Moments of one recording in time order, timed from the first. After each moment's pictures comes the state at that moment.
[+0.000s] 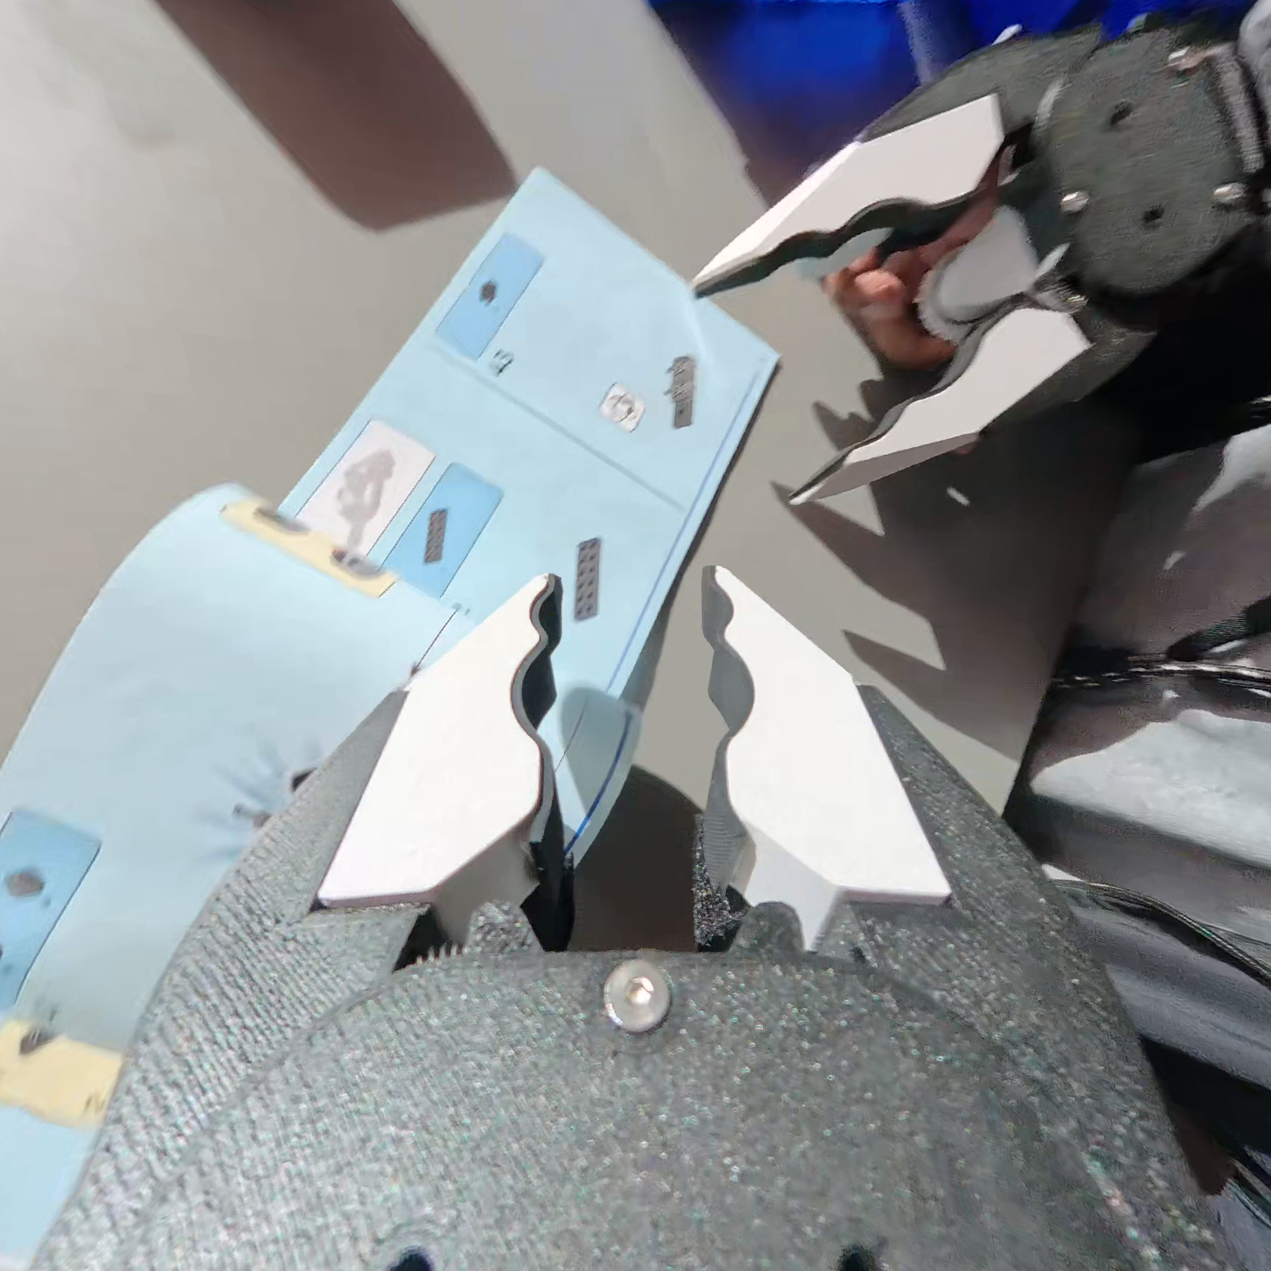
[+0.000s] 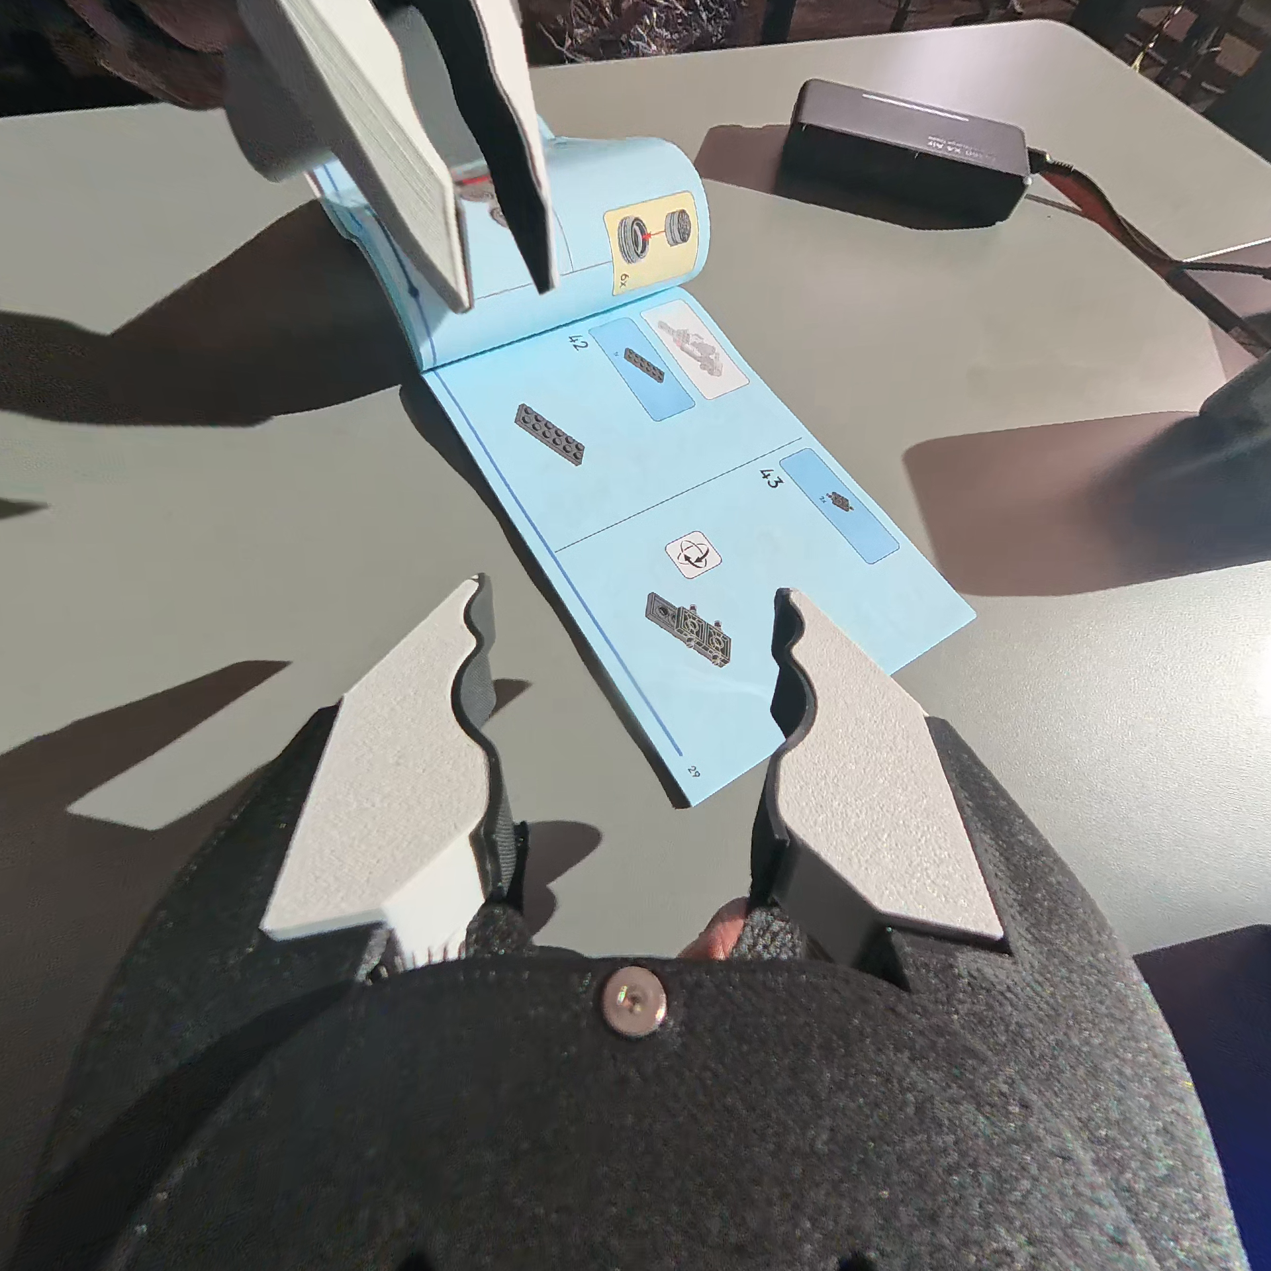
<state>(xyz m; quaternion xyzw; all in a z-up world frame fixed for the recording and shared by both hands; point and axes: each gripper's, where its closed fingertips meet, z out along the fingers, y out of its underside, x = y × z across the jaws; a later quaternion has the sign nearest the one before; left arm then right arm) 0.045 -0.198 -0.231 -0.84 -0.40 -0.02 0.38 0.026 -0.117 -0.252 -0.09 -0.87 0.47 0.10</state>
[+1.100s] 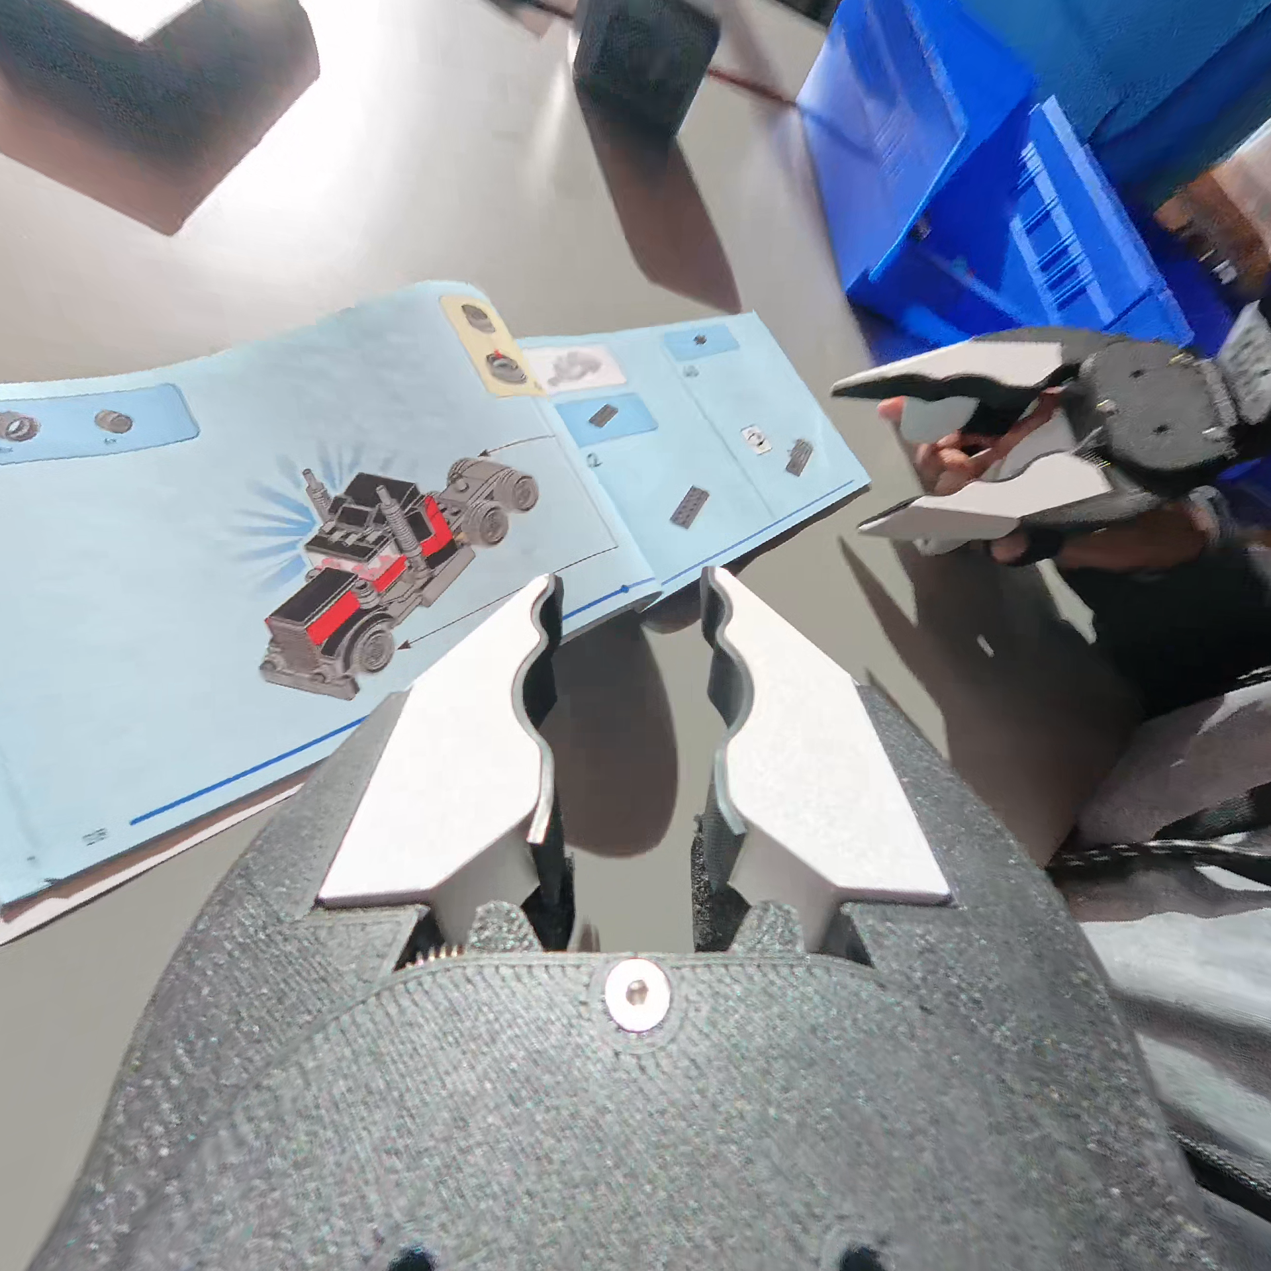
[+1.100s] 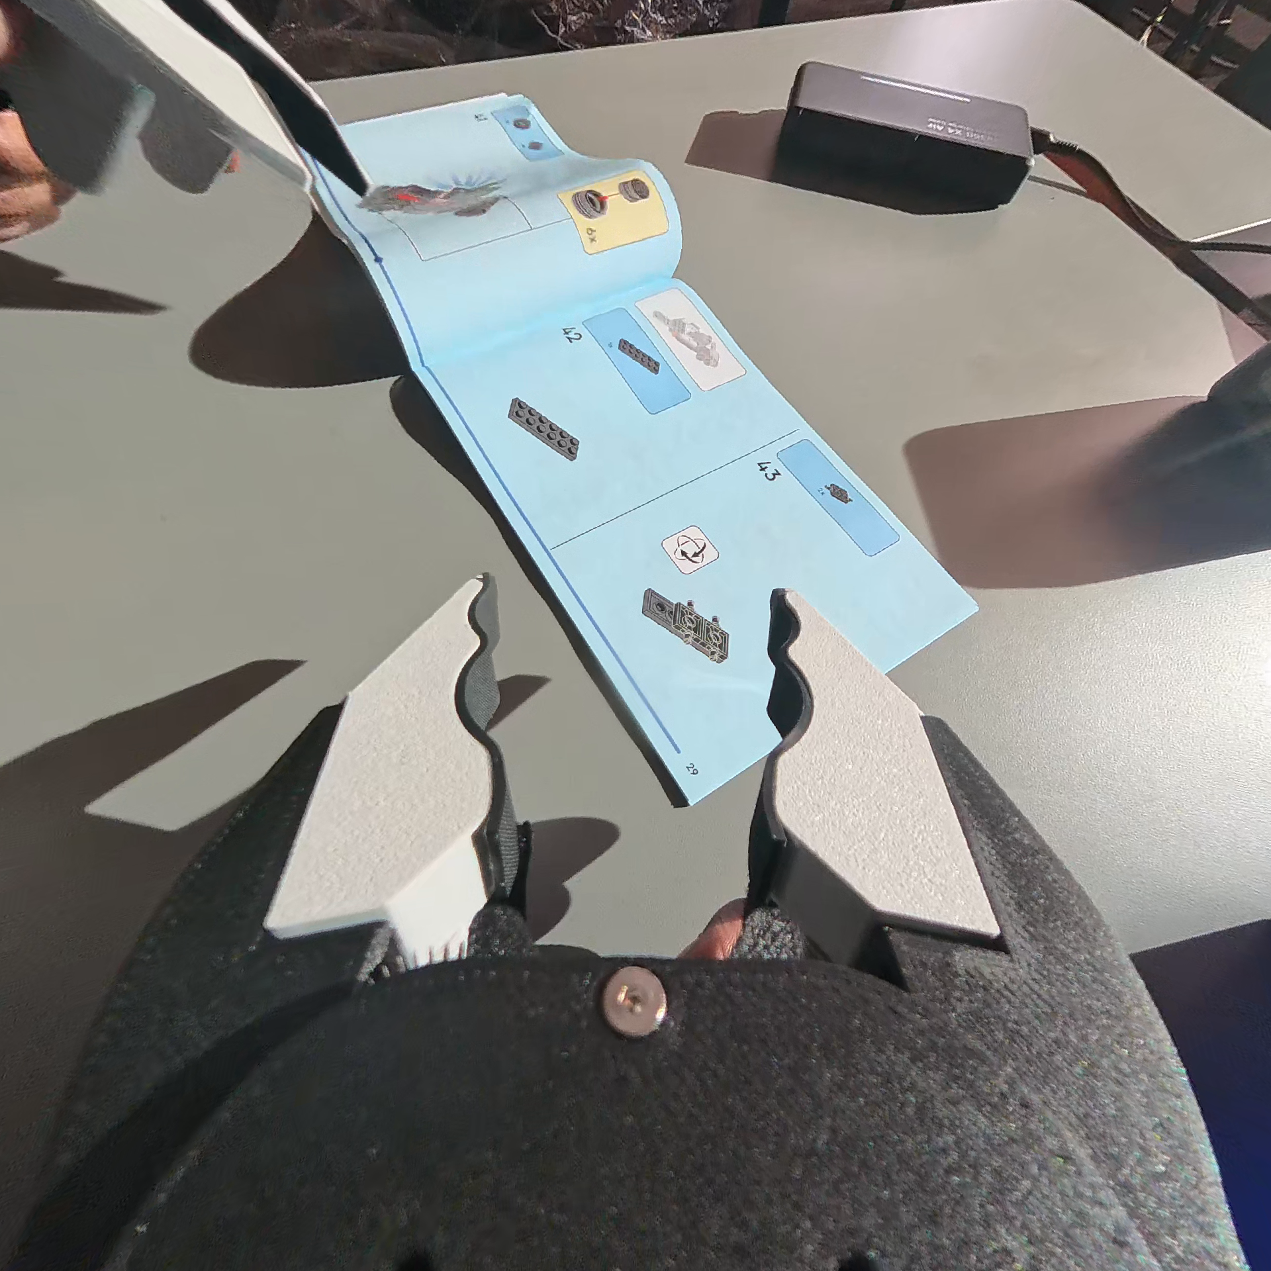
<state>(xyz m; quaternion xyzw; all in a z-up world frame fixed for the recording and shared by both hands) 0.084 -0.265 -0.230 -0.64 -0.57 0.10 0.50 0.024 -0.117 -0.254 -0.10 -0.87 0.47 0.10</state>
